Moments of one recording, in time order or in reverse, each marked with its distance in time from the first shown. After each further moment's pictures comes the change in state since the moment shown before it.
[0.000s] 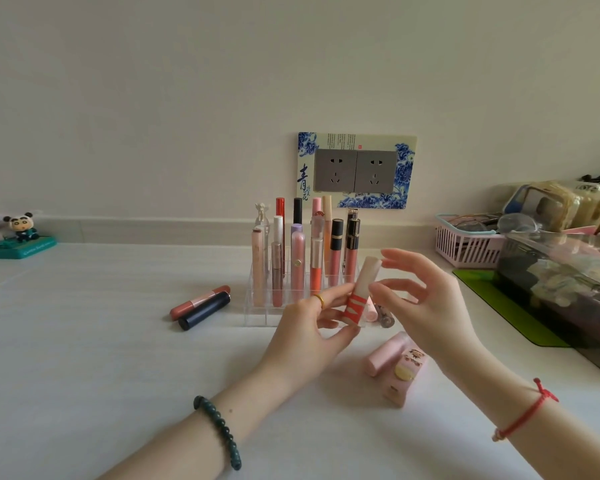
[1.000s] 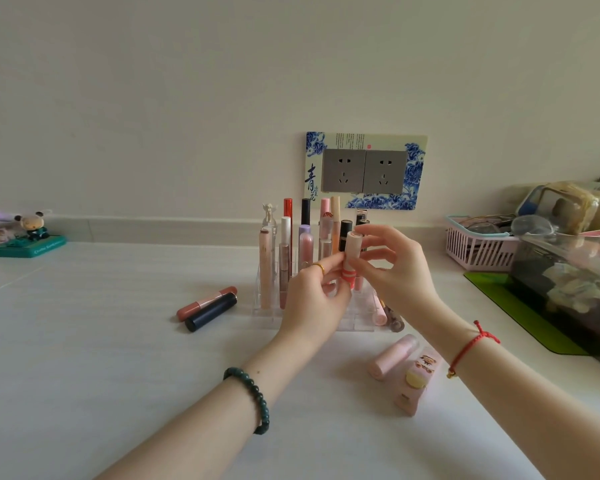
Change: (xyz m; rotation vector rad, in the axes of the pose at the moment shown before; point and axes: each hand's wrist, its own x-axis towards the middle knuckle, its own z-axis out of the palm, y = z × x) left_hand 0.041 -0.005 0.002 -0.024 0.247 -0.049; right_hand 0.053 0.016 0.032 -0.119 -0.027 -0.139
